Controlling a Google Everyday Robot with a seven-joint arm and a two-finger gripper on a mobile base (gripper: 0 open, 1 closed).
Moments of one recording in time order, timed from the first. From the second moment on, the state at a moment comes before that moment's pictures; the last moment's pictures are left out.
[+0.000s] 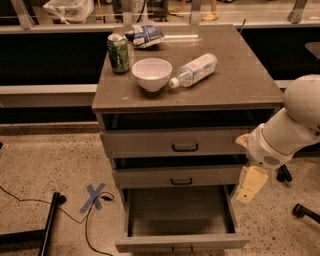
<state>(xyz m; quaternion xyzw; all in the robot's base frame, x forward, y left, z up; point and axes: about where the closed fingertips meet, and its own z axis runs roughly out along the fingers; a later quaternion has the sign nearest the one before) 0.445 -0.209 0.741 -0.59 0.79 0.09 0.13</state>
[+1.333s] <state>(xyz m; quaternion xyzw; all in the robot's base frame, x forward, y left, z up) 0.426 -0.280 0.538 -0.55 0.81 0.12 0.16</state>
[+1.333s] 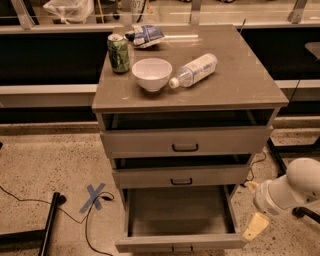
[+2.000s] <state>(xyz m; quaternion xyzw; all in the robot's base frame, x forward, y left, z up) 0.399 -0.325 0.435 -0.57 0.80 0.12 0.12</state>
